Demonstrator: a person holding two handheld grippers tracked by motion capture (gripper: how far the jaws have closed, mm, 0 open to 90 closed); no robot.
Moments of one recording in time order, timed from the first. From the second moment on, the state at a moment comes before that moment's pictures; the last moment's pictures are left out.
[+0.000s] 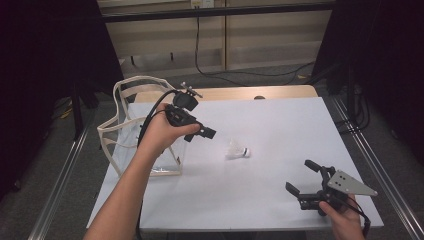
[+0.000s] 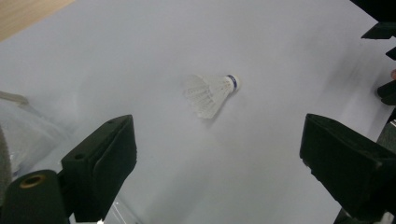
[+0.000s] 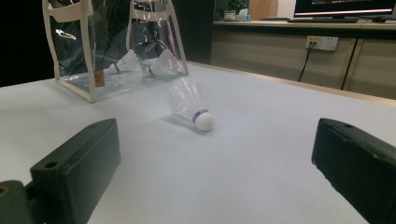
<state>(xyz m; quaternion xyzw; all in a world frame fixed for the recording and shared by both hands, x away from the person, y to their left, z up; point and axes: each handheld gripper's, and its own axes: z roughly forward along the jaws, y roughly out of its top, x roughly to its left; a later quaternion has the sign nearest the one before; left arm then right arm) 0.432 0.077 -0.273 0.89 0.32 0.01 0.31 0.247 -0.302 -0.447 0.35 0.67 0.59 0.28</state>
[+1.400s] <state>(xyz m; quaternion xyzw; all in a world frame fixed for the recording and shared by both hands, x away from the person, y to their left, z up) 0.421 0.051 -0.316 0.89 0.30 -0.02 0.33 0.246 -0.303 -0.447 0.35 0.67 0.59 0.28</state>
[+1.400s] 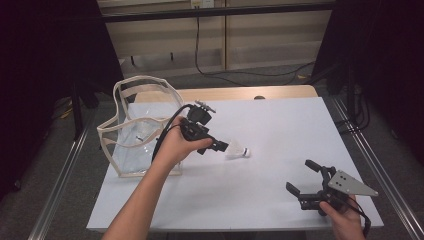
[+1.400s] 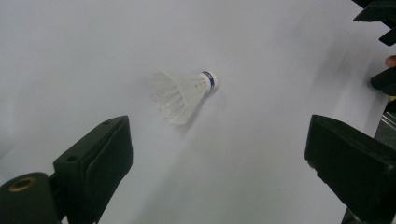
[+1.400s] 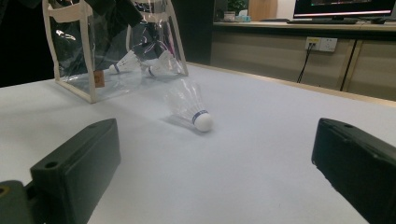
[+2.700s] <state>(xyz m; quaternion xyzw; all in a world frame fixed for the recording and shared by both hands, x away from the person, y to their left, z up) 0.423 0.044 -0.370 0.90 0.31 0.00 0.32 0.246 -0.303 -0.447 0.35 0.67 0.59 0.28</state>
